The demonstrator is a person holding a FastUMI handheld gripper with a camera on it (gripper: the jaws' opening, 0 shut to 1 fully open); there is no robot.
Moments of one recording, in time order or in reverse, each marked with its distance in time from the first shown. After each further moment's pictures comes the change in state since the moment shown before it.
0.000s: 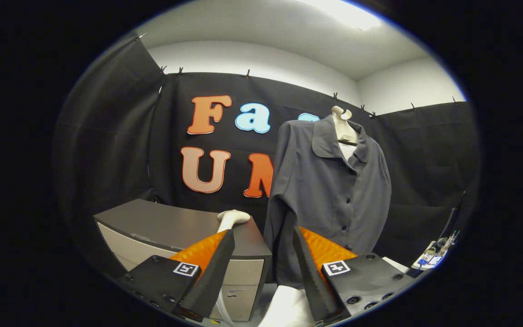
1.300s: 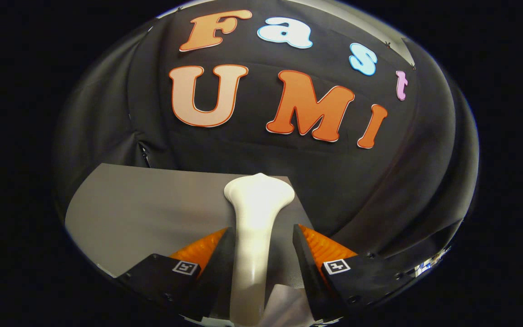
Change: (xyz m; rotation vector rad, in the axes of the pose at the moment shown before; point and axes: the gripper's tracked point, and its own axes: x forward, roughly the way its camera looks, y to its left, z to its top) arm 0.280 0.106 -0.108 -0.047 0.534 0.067
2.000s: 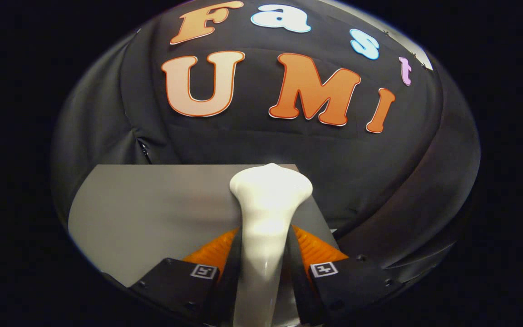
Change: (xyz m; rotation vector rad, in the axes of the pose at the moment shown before) arm 0.024 0.002 -0.014 0.026 0.080 0.016
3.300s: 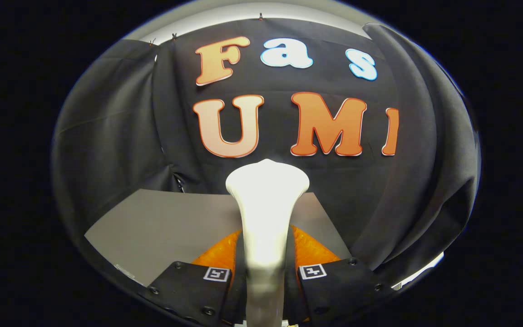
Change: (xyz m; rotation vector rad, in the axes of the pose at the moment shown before) arm -0.071 0.023 0.017 0.061 -0.324 0.221
